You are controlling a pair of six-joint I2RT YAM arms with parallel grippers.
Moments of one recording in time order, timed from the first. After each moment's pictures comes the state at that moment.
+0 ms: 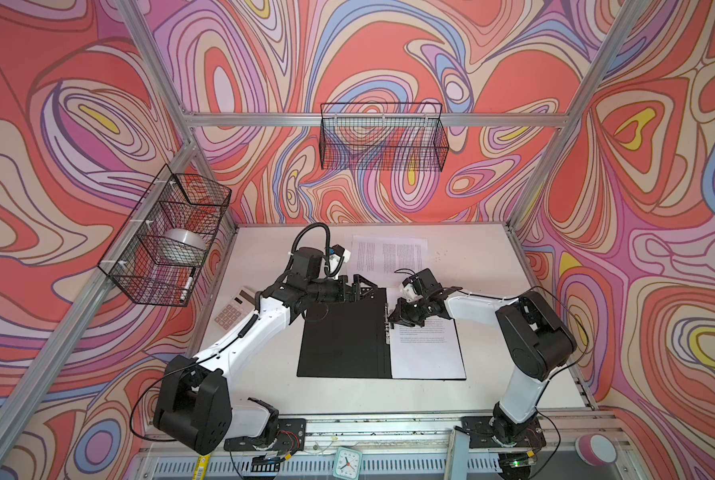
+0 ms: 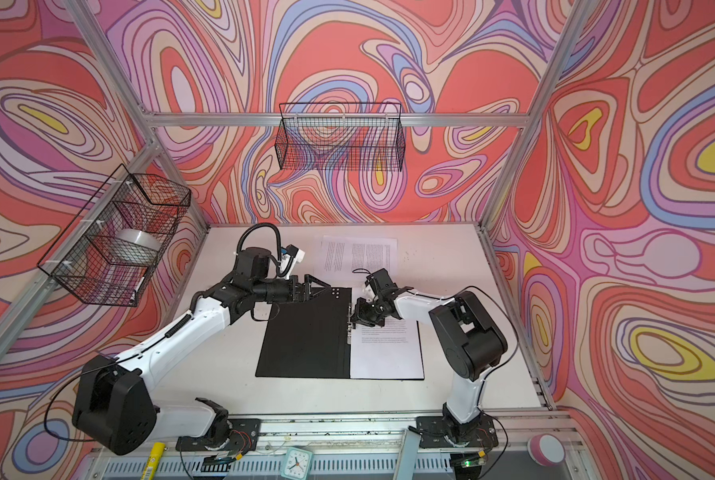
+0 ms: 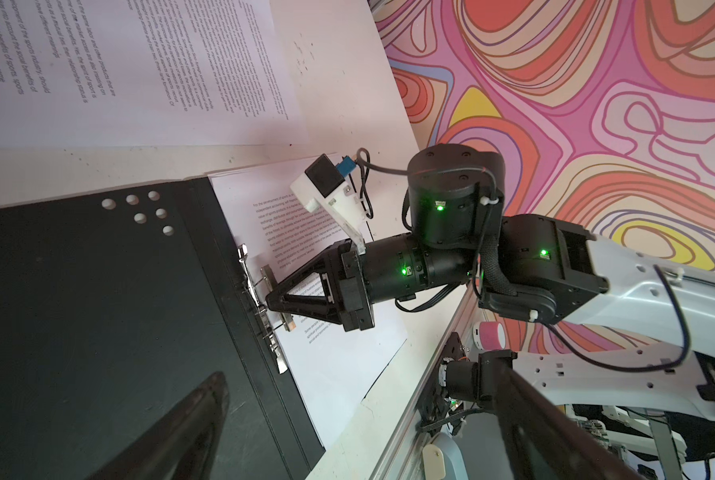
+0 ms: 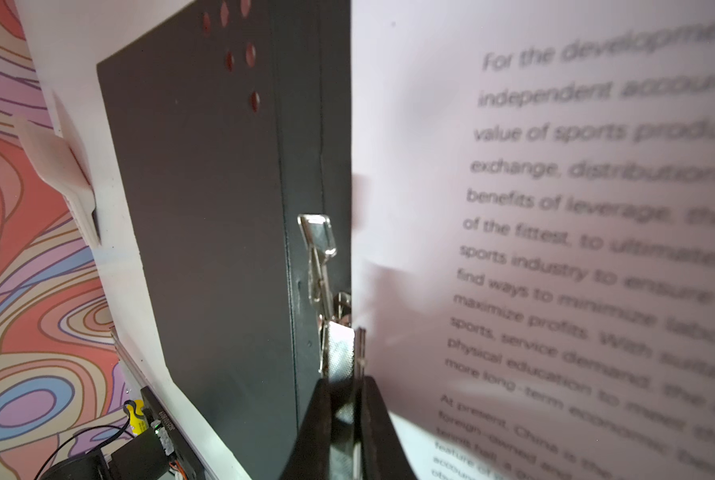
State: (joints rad) left arm -0.40 1.36 1.00 -0.29 0.69 -0.54; right arm 0.50 1.82 0.99 -0.22 -0.50 0.68
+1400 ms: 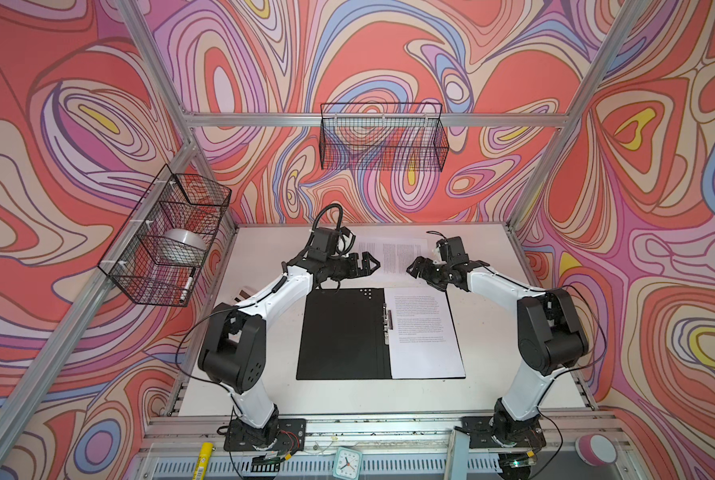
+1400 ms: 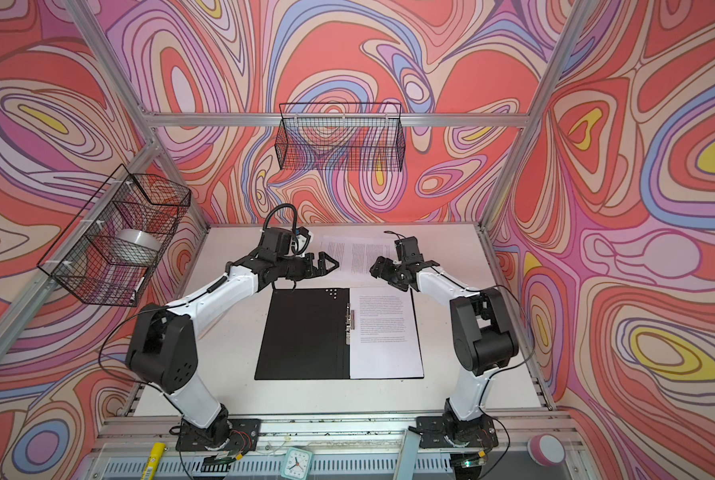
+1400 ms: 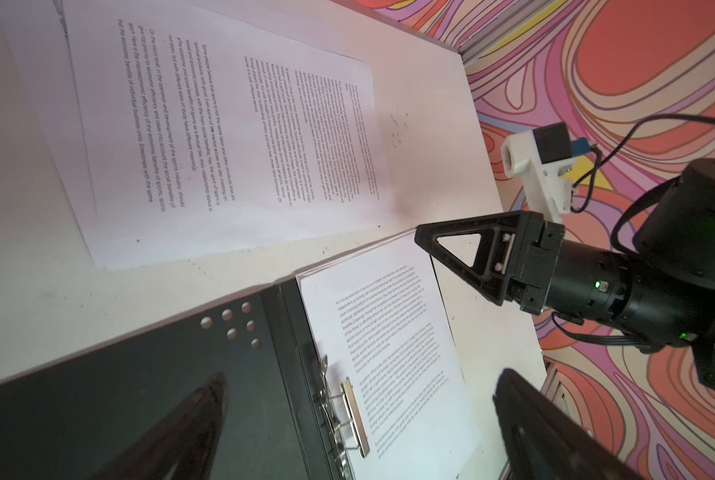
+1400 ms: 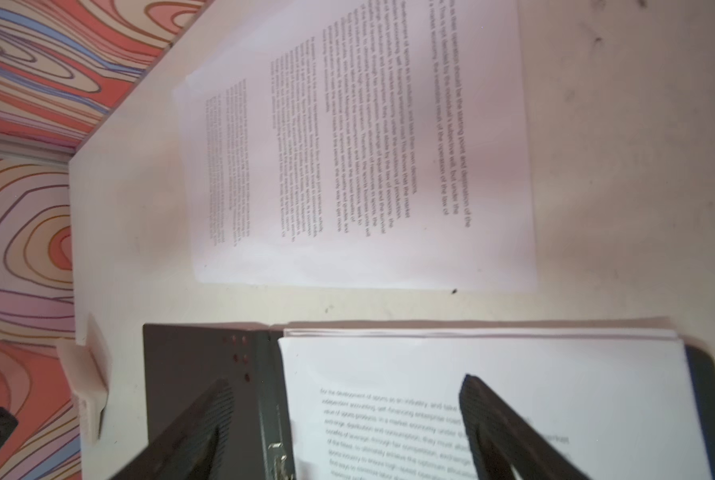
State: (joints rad) left arm -0.40 1.78 1.35 -0.29 0.48 -0.53; right arm 0.26 1.83 1.22 -0.27 -0.25 0.65
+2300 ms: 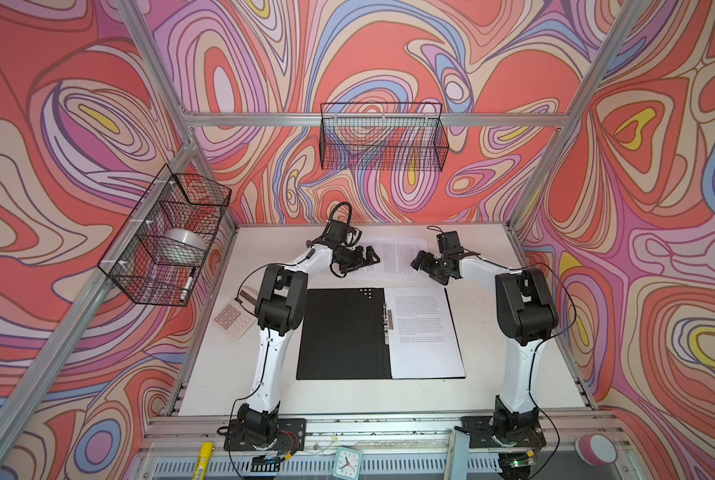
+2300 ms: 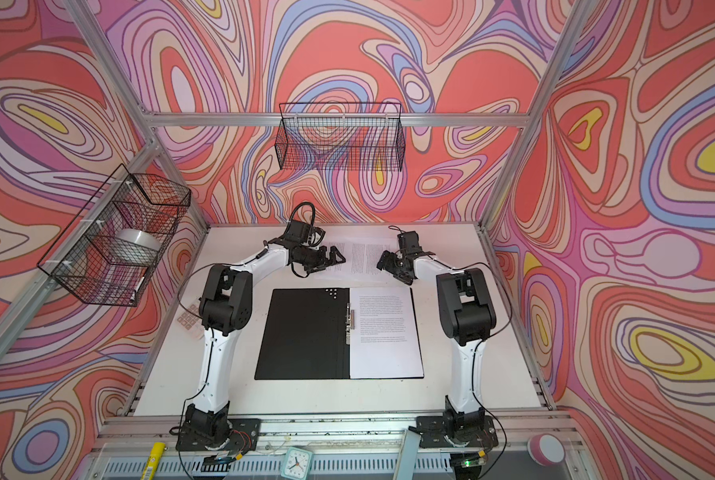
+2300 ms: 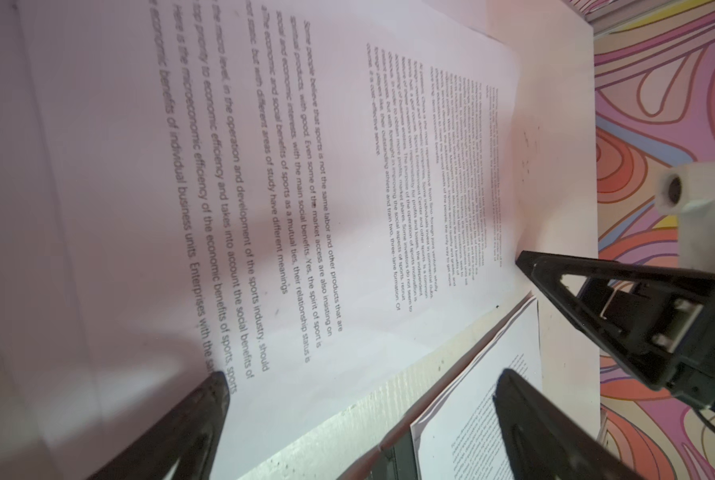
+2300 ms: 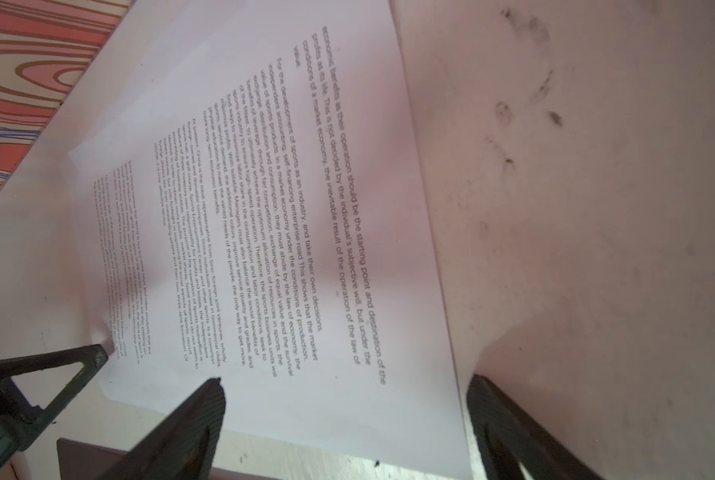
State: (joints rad) left arm -0.33 2.35 1.85 -0.46 0.54 -0.46; right arm 0.18 2.09 1.43 -0.28 -0.21 0.63
